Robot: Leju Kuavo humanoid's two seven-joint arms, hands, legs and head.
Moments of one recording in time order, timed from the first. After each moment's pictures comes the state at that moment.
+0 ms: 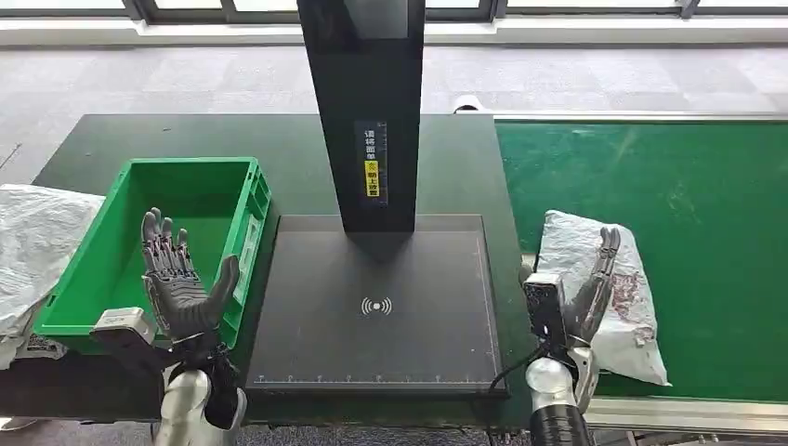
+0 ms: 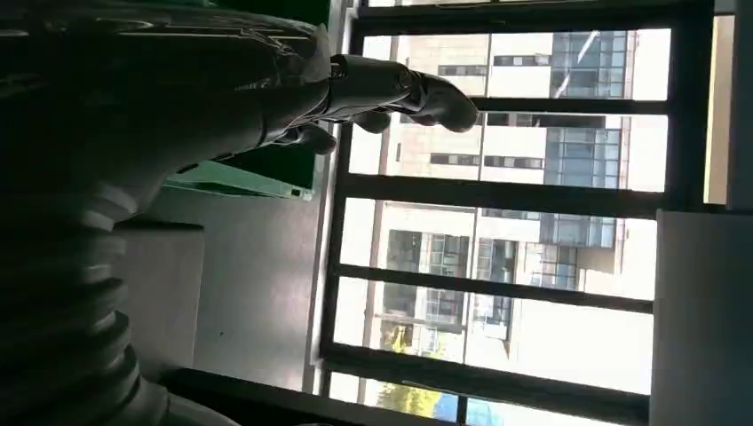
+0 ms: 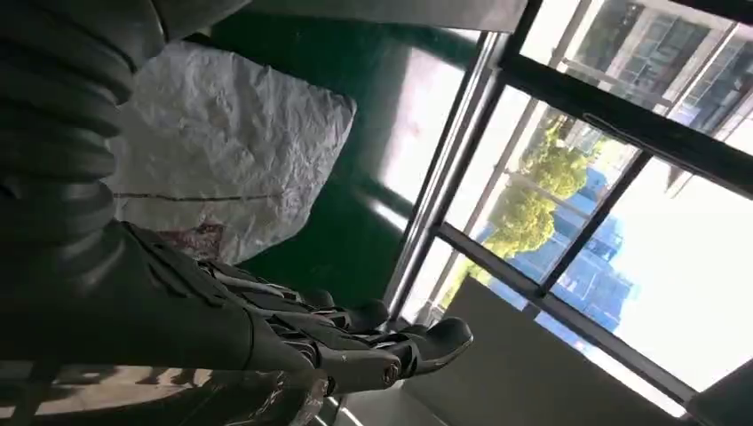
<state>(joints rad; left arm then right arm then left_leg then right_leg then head) -0.03 -0.32 0.10 -1.50 0.06 0.20 -0.70 -0.23 0.29 -0.24 -1.02 0.84 -0.70 -0.55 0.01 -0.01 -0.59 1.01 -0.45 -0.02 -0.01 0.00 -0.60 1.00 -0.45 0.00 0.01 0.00</state>
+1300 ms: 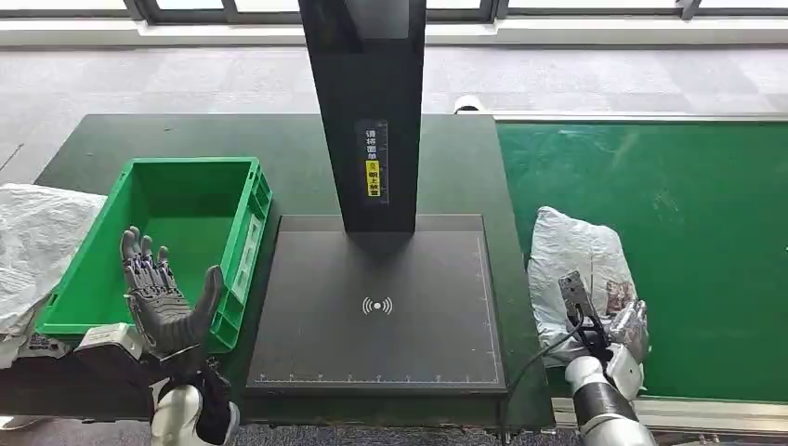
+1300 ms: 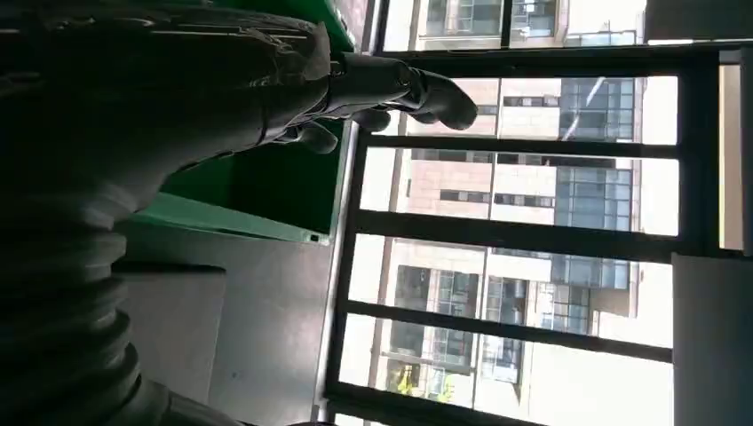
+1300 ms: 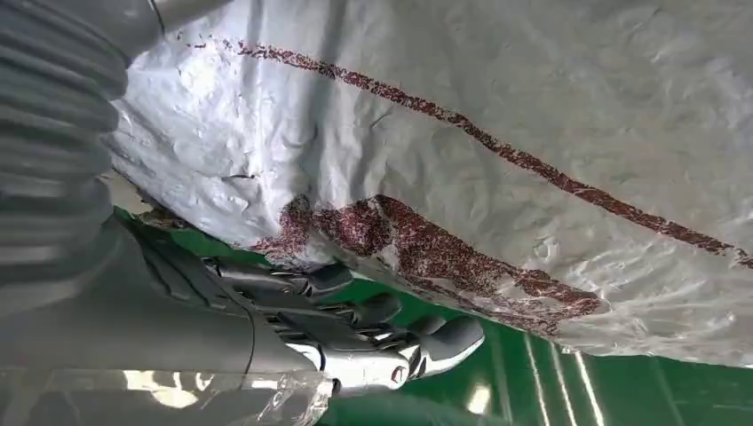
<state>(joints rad) 0.03 -0.32 0.12 -1.54 0.08 0.26 -0.70 -0.47 0.07 -0.57 -0.45 1.44 -0.58 0.17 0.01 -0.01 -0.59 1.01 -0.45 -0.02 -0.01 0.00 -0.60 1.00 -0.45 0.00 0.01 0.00</state>
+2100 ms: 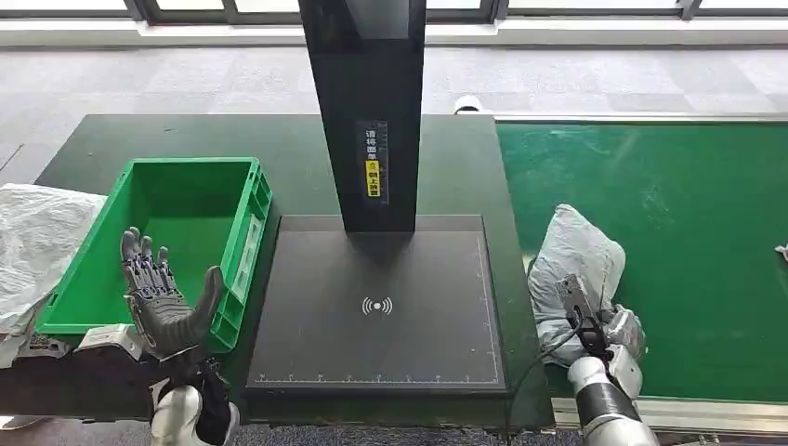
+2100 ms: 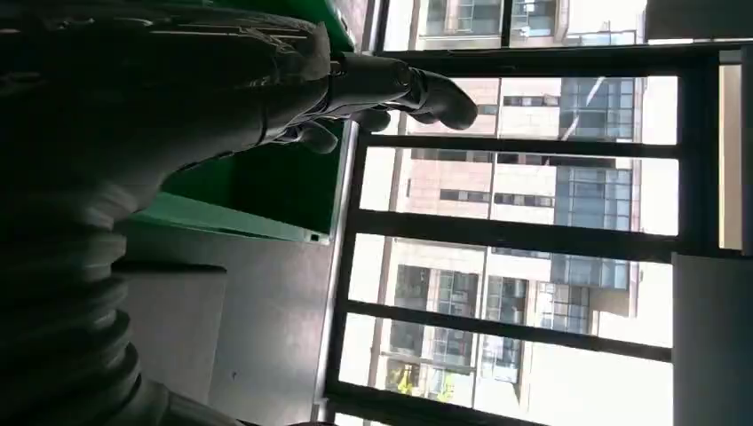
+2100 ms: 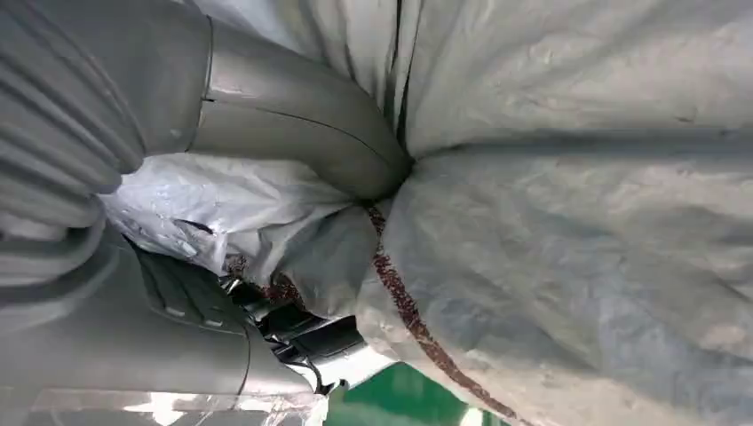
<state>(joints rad) 0.03 -0.32 0.12 -1.55 0.08 0.26 -0.70 -0.47 0.07 -0.57 -0.45 1.43 -0.49 0.18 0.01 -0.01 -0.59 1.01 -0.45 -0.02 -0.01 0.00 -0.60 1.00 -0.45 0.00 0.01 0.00</state>
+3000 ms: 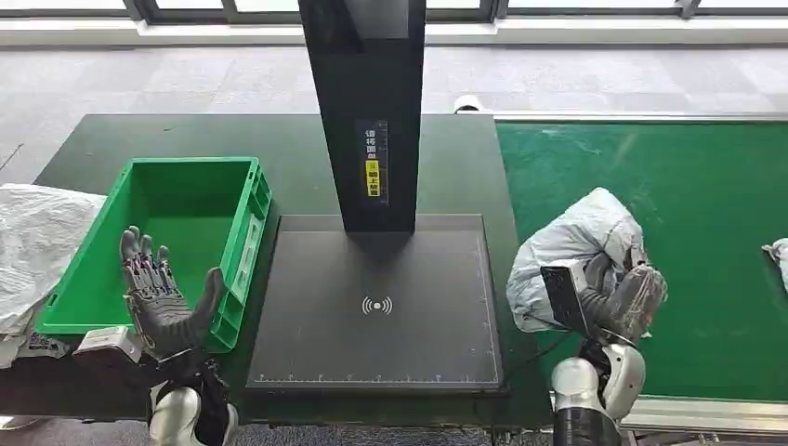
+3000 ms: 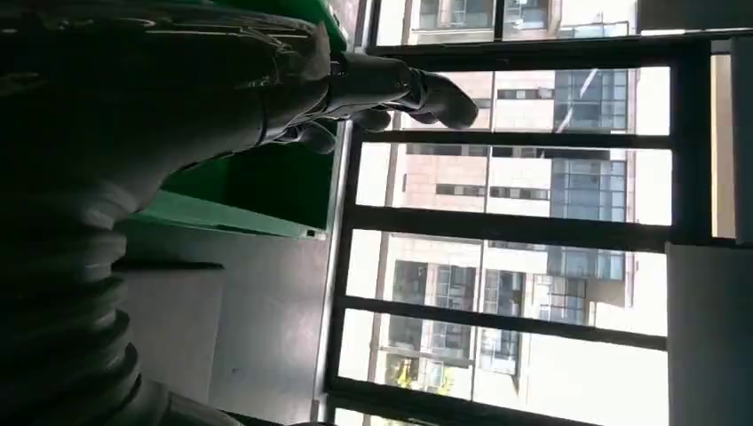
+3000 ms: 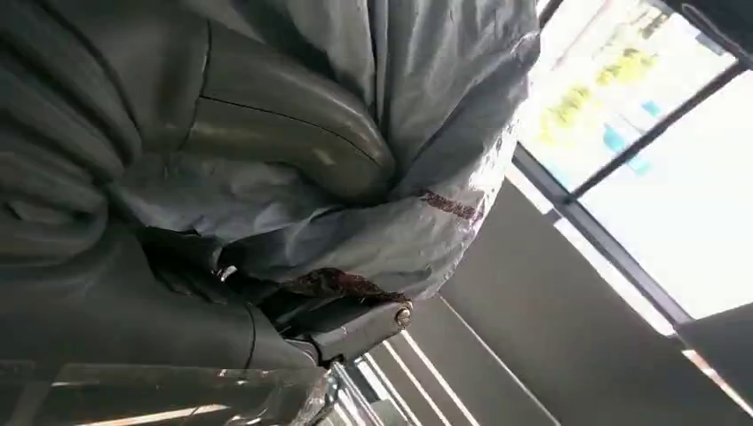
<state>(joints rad) 0.04 -0.32 0.12 -1.56 0.06 0.24 -0.70 -0.20 0.32 -0.36 -1.28 1.24 -0.70 -0.35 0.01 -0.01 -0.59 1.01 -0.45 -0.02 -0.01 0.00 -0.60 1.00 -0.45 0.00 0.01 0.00</state>
